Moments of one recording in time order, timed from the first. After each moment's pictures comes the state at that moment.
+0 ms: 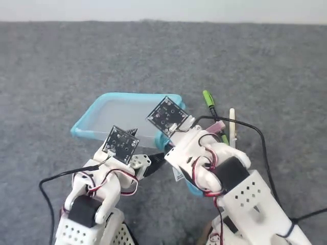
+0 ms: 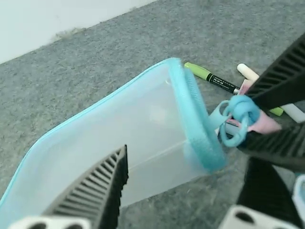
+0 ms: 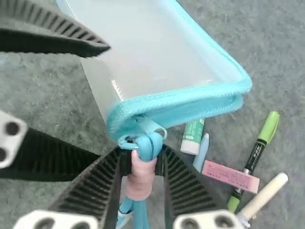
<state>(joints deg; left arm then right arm) 15.1 -97.0 81.2 60.2 -4.9 -41.8 -52.6 45.0 65.1 13.8</state>
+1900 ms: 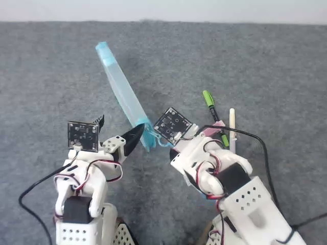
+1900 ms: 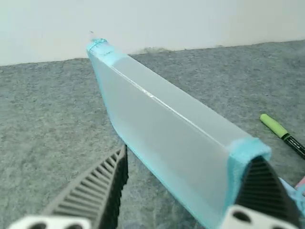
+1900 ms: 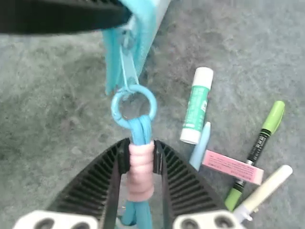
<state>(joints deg) -5.4 -97.0 81.1 53.1 2.4 -35.5 -56.8 55.5 62.0 18.2</state>
